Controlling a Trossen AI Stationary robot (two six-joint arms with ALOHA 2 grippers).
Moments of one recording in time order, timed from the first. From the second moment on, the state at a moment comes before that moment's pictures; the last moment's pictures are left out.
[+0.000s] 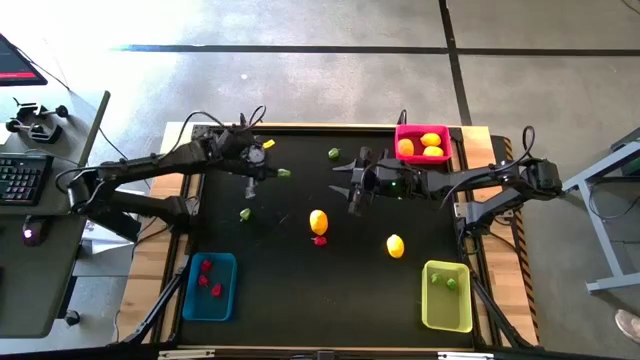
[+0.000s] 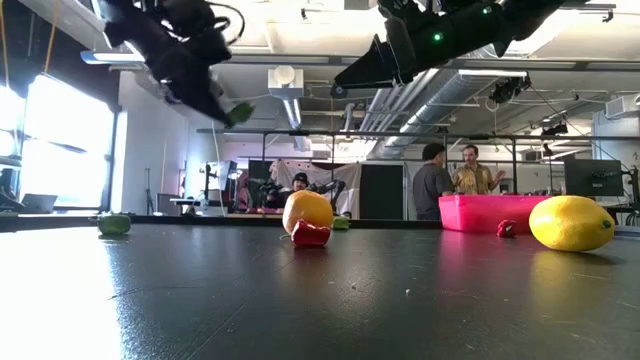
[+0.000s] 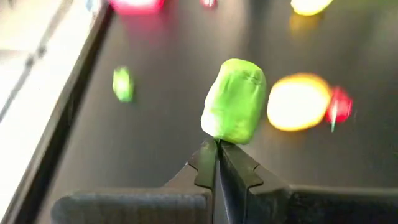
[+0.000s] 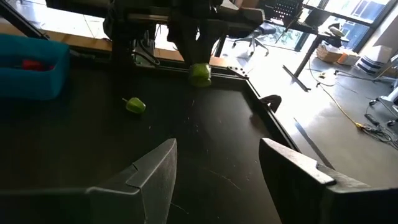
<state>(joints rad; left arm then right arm) 0.46 1.13 0.79 -0.38 0.22 0.38 -0.09 1.42 0.82 0.31 0.18 -0.22</state>
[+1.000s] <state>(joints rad) 0.28 1.53 0.54 0.90 0.26 0.11 -0.09 1.42 0.82 0.40 0.04 -0.22</state>
